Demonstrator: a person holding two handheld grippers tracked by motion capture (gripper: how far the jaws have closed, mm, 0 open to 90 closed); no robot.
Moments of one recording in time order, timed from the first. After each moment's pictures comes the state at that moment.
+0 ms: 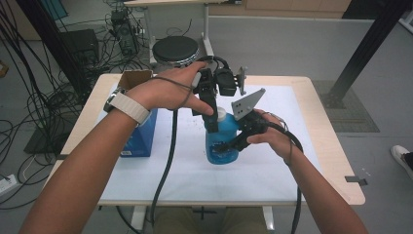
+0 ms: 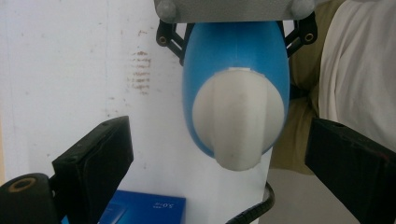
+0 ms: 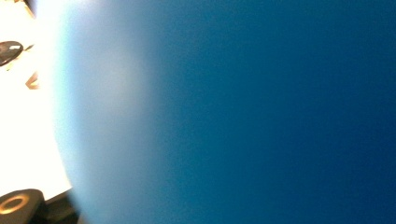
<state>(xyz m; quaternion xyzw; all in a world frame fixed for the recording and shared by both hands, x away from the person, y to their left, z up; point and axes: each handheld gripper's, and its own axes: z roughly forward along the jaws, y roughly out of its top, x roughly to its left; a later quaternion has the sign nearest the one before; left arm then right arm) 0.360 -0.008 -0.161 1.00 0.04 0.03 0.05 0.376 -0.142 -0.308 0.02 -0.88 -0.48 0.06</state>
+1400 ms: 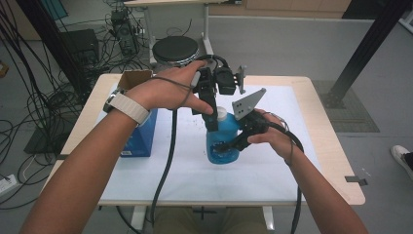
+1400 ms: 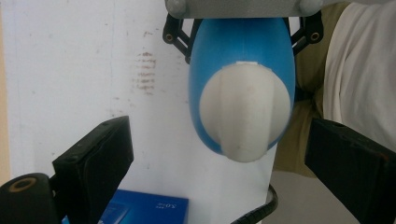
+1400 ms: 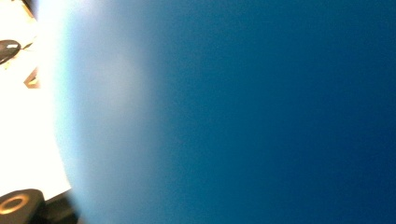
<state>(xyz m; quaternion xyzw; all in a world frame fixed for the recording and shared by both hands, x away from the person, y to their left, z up) 0.361 -0.007 -0.160 1.00 0.05 0.04 0.05 0.375 -0.144 -0.308 0.02 -0.88 -0.48 0.05</state>
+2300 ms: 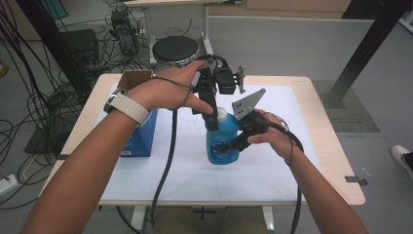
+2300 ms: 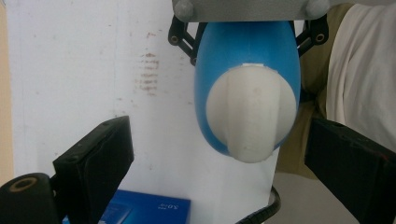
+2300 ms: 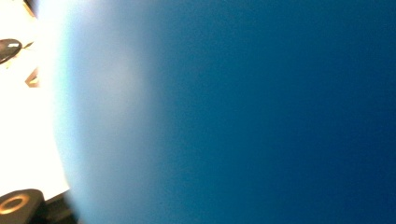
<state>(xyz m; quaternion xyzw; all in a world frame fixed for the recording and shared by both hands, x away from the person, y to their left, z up) 0.363 -0.007 -0.160 1.00 0.05 0.05 0.05 0.375 -0.144 -0.308 0.02 -0.88 -0.47 0.06</state>
